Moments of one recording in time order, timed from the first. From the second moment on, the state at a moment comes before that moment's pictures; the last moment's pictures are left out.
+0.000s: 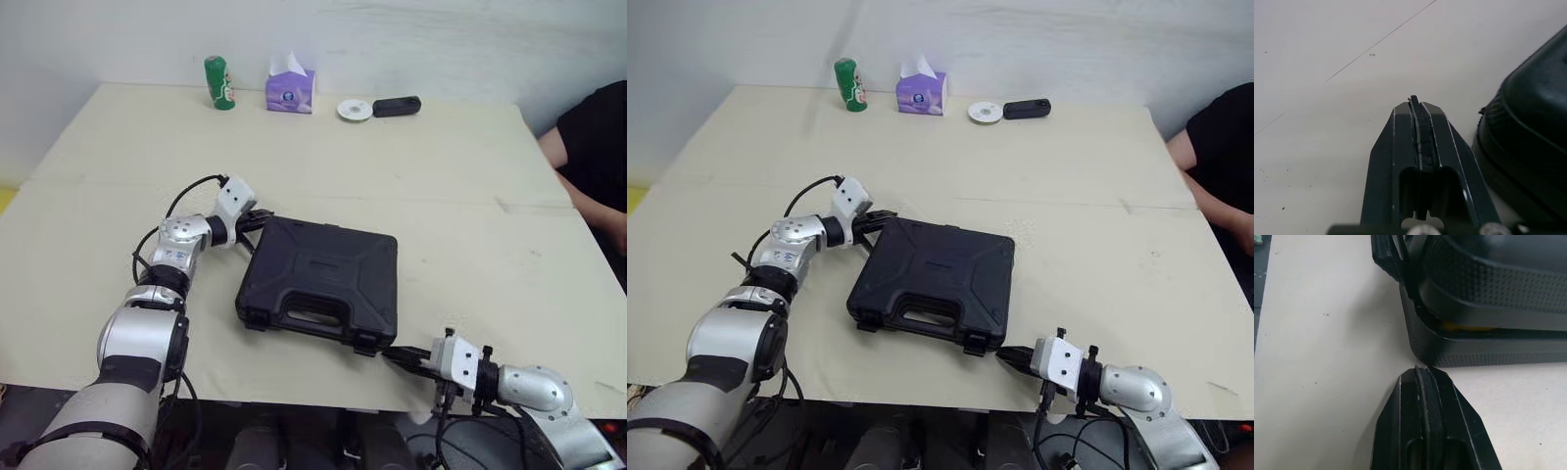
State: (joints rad) left arm -1.04 0.40 -0.02 1.23 0.02 -0.24 -0.80; right arm 0.18 -0.69 0.09 -0.20 0.19 -0.21 0.93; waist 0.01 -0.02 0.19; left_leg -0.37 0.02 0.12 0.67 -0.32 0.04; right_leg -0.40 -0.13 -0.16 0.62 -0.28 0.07
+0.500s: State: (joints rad) left arm -0.89 0.44 0.01 1.03 -0.06 -0.25 -1.17; right arm 0.14 -0.77 -0.01 -0.14 0.21 -0.14 0.91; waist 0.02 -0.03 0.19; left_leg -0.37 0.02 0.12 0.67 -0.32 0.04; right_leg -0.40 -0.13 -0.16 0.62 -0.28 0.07
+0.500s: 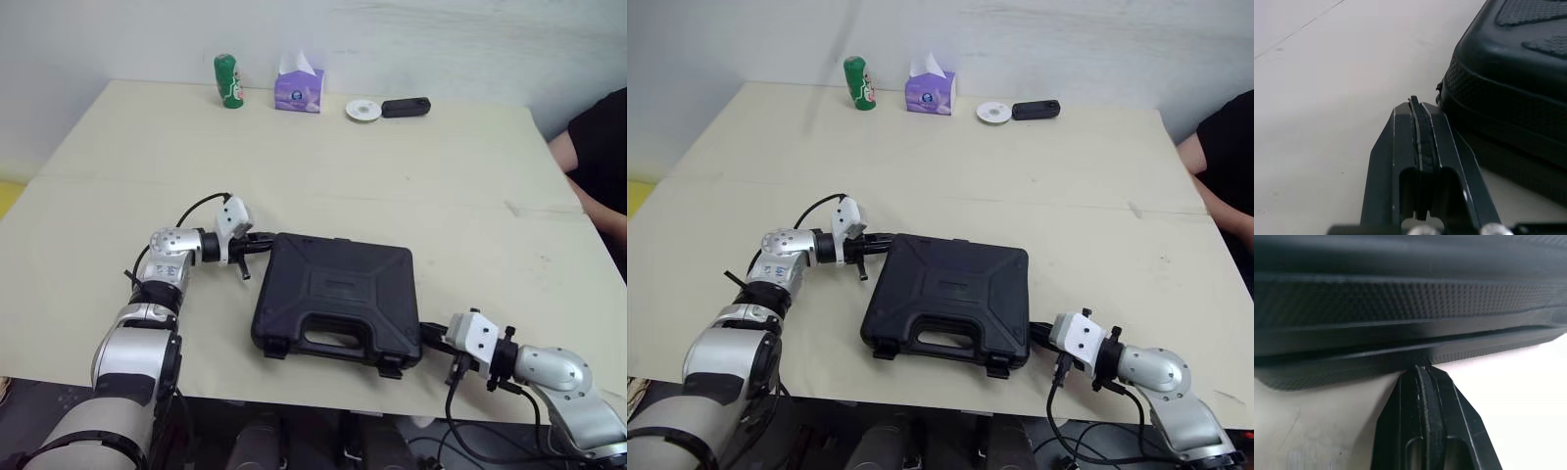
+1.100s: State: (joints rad) left arm -0.94 0.40 -0.02 1.02 -0.04 -0.17 -1.15; right arm 0.43 -0.88 -0.07 -0.44 0.37 0.16 1.04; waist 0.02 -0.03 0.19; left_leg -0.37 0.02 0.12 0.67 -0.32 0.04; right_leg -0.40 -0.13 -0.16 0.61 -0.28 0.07
